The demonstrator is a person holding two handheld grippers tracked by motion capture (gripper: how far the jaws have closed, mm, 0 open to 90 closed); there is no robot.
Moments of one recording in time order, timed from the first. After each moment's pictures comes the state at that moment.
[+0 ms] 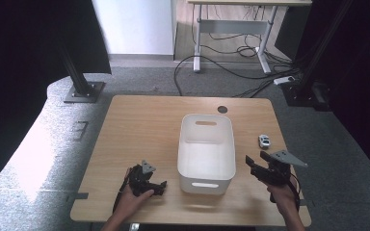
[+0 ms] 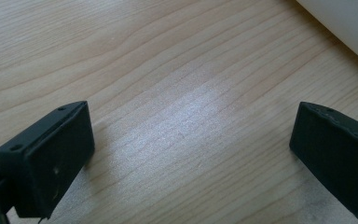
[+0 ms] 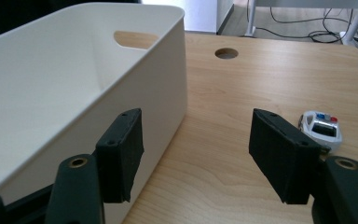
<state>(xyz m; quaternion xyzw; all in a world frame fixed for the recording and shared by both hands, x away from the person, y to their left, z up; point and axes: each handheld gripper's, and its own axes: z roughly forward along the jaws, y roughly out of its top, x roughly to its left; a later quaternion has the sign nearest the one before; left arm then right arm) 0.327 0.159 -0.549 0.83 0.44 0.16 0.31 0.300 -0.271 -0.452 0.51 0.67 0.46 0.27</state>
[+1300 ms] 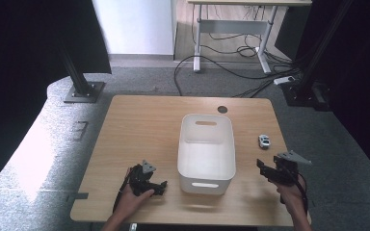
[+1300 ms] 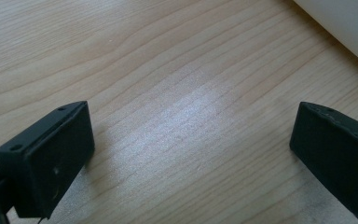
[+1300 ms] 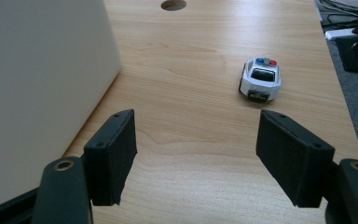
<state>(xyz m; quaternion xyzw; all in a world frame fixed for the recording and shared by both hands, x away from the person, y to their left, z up) 0.328 0.158 -0.549 0.83 0.43 0.16 0.31 0.319 -0.310 -0.485 0.57 0.68 0.38 0.27</state>
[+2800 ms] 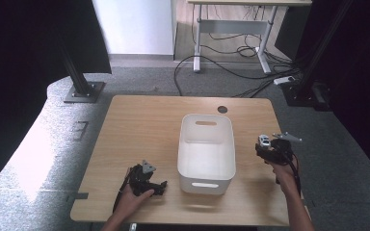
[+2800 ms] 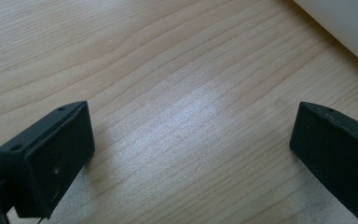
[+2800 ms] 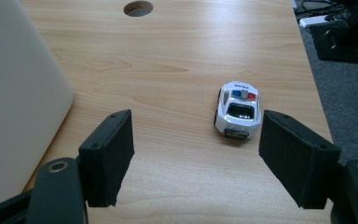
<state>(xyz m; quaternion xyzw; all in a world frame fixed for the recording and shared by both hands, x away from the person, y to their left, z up) 0.328 0.158 -0.549 0.83 0.43 0.16 0.31 0.383 -0.308 -0.476 0.60 0.67 0.34 0.28</state>
